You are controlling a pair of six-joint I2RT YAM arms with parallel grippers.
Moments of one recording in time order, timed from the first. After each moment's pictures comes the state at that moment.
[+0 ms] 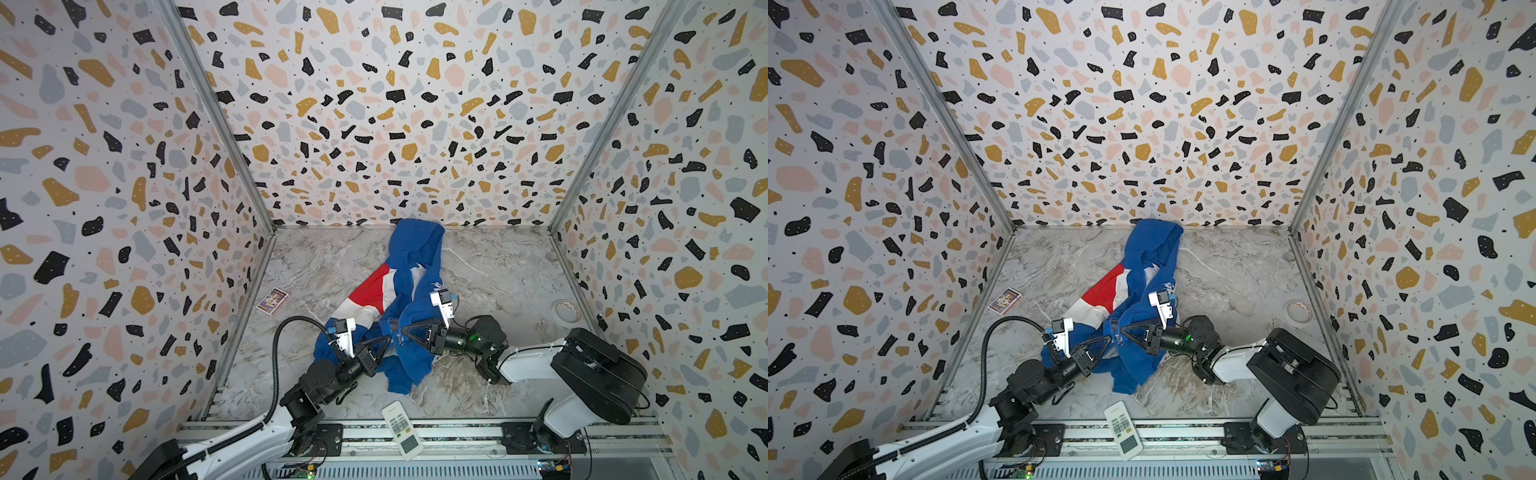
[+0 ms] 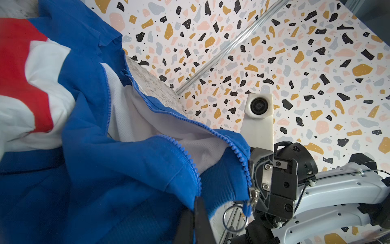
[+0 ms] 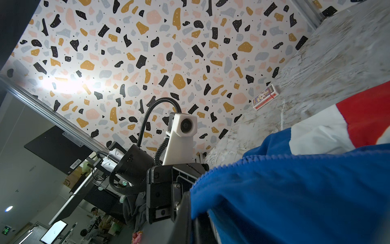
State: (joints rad) left arm -0.84 0.65 0.01 0.67 0.02 -0.92; right arm 0.85 1.56 0.45 1.29 -0.61 0.93
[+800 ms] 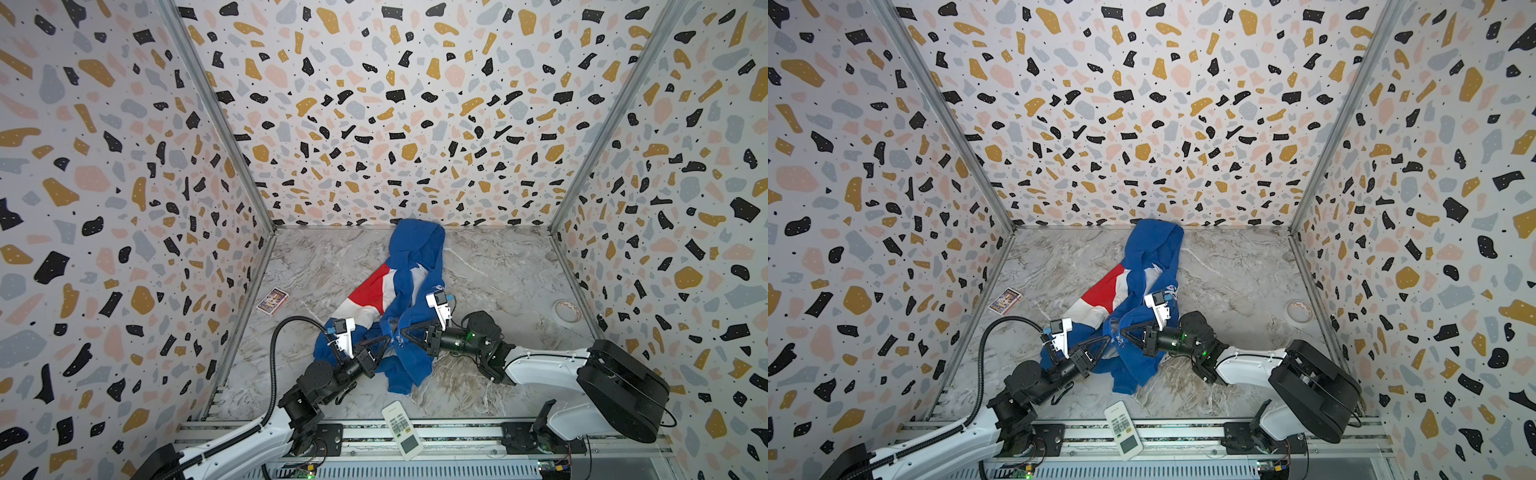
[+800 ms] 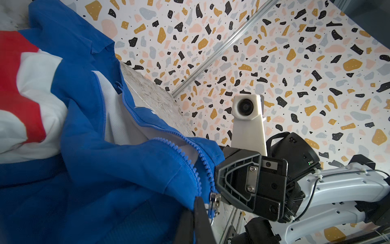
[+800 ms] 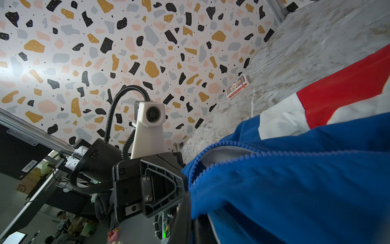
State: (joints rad) left arm -0.84 0.62 0.01 0.65 0.04 -0.89; right arm 0.88 1.43 0.48 0.92 -0.51 0.79
